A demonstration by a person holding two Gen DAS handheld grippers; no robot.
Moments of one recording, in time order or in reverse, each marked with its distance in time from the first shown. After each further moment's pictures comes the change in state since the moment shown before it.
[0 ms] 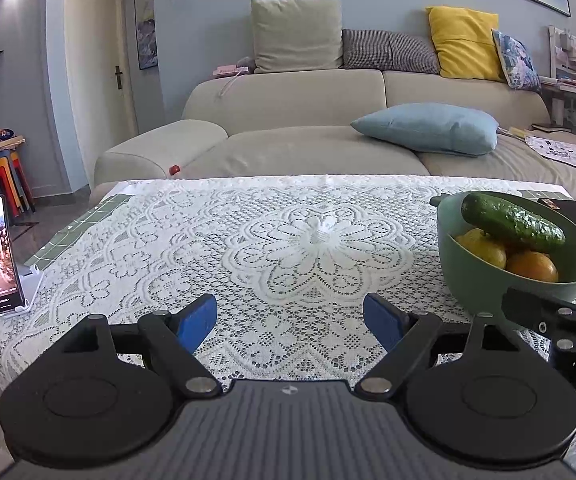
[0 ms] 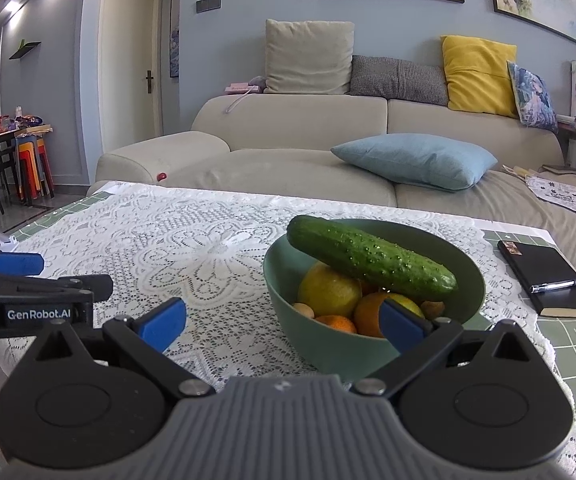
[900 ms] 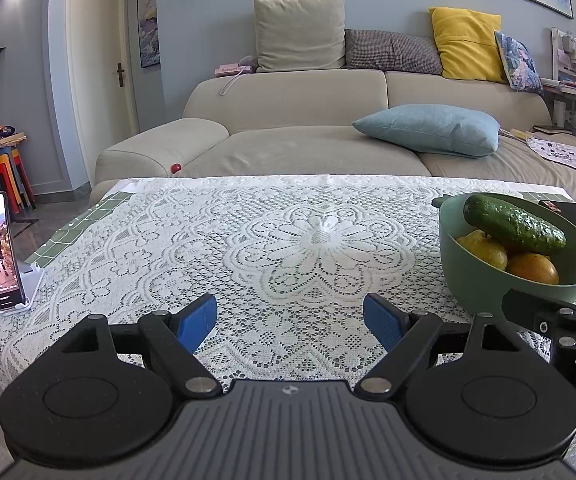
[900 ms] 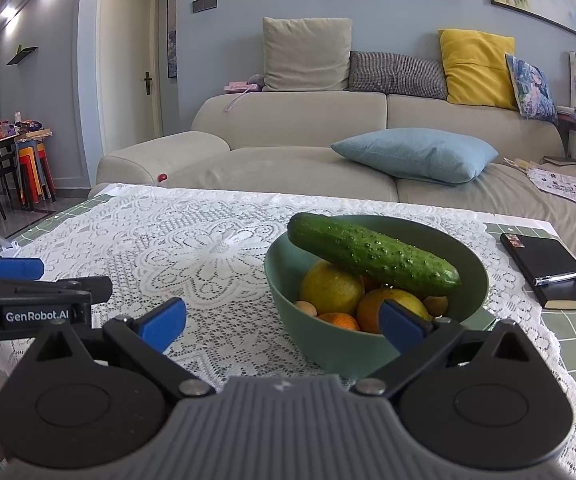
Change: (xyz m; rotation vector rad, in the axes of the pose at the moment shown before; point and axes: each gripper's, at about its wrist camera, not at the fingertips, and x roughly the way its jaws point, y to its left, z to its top) left arm 0.000 0.001 0.000 -0.003 0.001 0.001; right arm 0.002 -0.001 -0.001 0.022 0.006 0.008
